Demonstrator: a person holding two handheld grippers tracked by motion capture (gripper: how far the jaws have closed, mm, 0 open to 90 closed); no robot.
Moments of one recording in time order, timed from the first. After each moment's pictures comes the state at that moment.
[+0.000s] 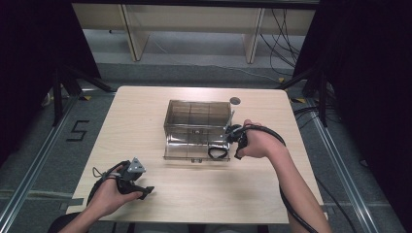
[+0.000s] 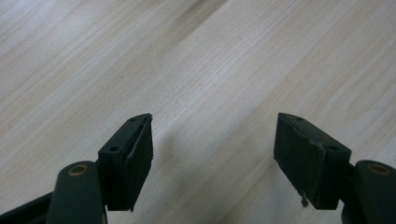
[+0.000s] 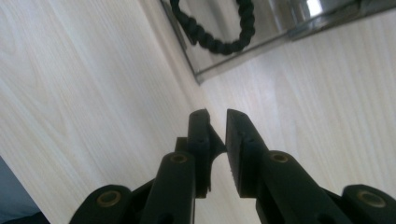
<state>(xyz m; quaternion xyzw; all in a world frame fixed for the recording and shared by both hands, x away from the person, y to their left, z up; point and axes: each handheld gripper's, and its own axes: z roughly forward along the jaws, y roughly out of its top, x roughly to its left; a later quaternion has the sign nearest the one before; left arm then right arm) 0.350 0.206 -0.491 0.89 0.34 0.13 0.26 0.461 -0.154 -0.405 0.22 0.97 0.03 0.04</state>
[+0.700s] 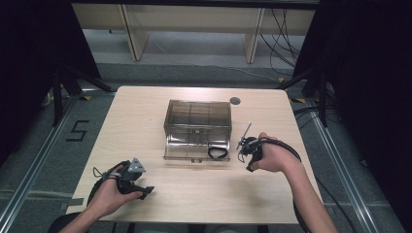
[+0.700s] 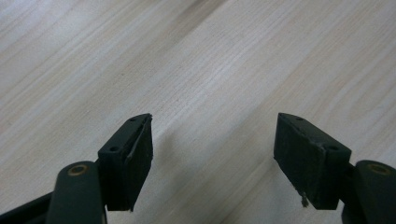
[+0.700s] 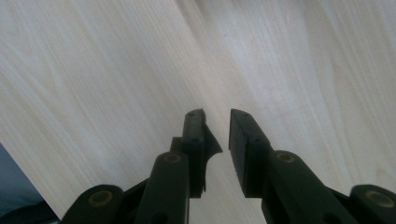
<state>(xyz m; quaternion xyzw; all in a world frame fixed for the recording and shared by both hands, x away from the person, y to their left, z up) 0.349 0.205 -0.493 0.89 0.35 0.12 0.27 0.433 -0.197 -0.429 0.26 0.96 0.04 0.03</state>
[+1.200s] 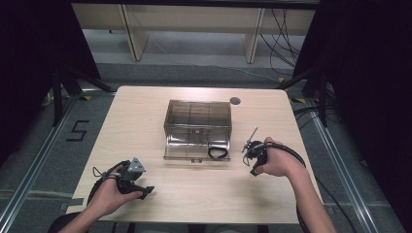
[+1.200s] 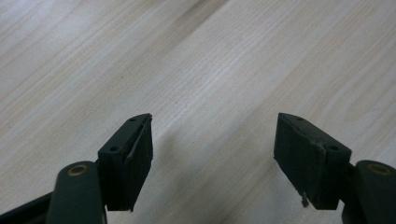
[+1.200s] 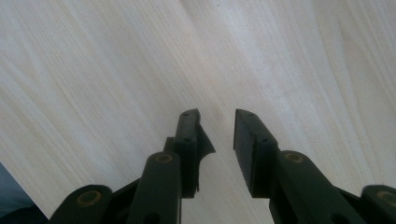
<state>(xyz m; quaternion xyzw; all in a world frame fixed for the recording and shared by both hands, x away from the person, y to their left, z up) 0.349 0.205 -0.492 0.89 0.35 0.12 0.27 0.428 -0.213 -0.441 0.29 0.96 0.04 0.02</state>
